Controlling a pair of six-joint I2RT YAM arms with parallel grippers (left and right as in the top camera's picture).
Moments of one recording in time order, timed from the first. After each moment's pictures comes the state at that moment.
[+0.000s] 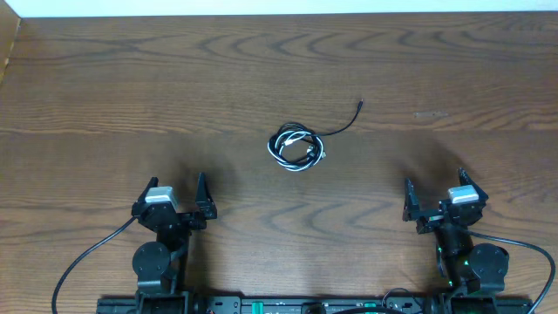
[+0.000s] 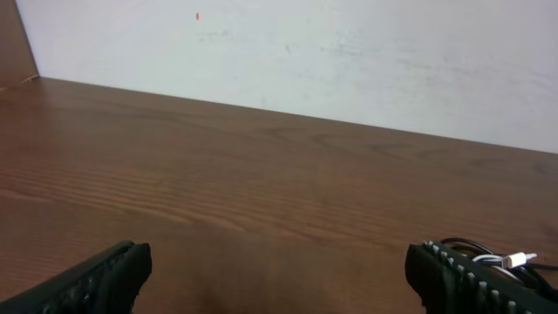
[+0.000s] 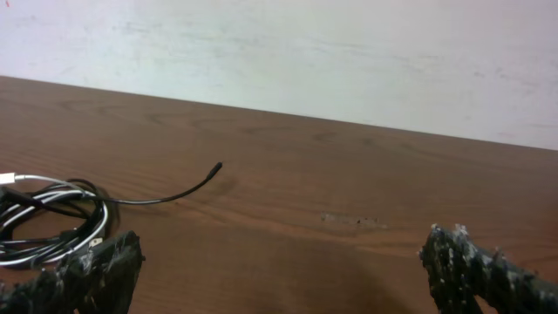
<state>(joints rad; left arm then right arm) 0.02 0.01 0.02 -0.11 0.02 -0.14 0.00 0.01 0.01 -0.06 -0.16 -0.06</state>
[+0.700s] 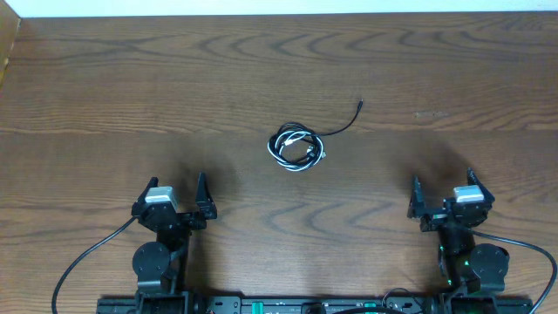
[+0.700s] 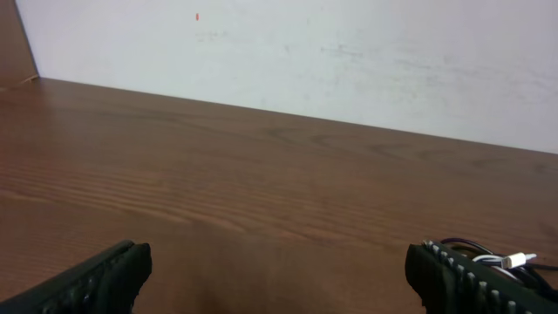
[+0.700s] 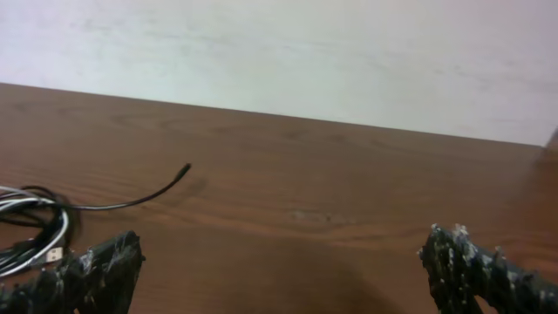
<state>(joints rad) 0.02 0.01 0.02 -0.10 0.02 -0.14 0.00 0.01 0.01 -0.05 -0.07 -0.07</state>
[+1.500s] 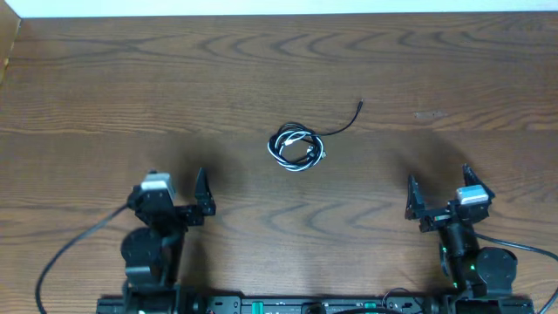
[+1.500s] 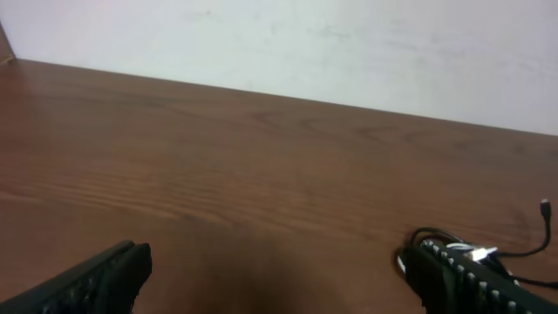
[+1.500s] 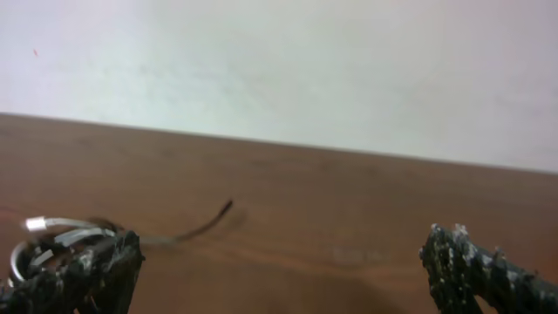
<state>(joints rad) 0.02 0.28 0.26 -0.20 0.06 -0.14 0.00 0.04 0.09 -0.04 -0.18 -0.01</state>
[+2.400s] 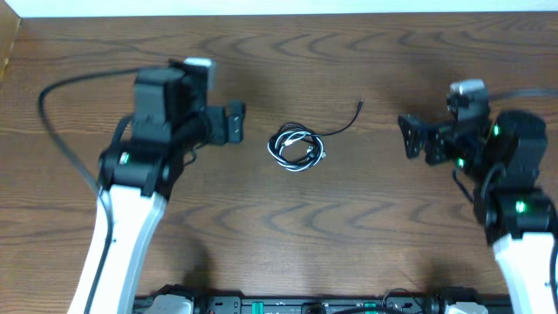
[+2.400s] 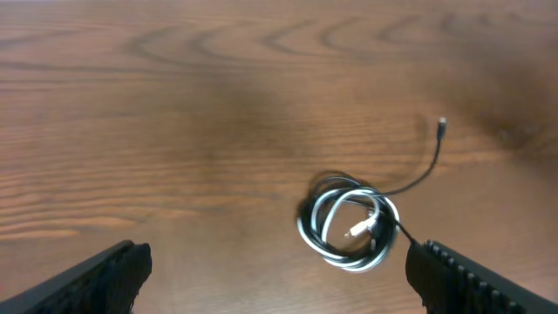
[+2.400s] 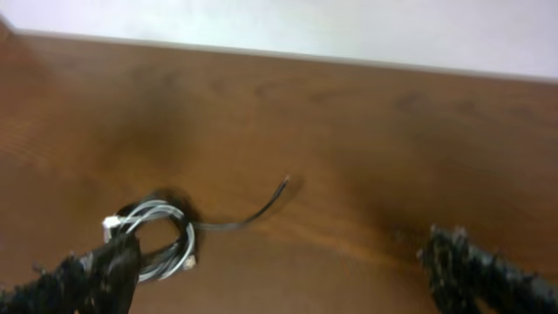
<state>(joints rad) -0.19 1.30 1.31 -0.80 0.15 -0.09 0.00 1.06 0.93 -0.41 -0.37 -0.02</state>
